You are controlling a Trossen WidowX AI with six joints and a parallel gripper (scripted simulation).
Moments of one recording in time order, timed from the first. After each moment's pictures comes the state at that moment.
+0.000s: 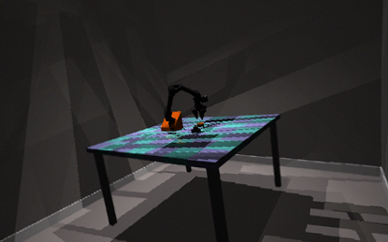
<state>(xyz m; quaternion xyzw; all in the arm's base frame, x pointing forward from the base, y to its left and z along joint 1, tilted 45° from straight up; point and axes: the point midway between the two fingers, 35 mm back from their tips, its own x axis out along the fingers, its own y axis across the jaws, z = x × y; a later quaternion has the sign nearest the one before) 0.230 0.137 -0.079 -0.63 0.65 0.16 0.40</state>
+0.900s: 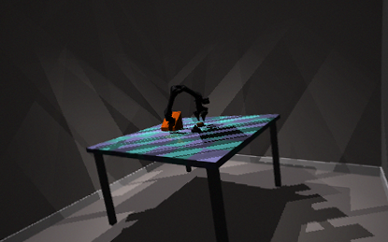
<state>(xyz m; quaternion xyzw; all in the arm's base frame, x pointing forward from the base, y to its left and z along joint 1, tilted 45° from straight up) 0.236 0.135 -0.104 -0.62 0.65 0.16 0.40</state>
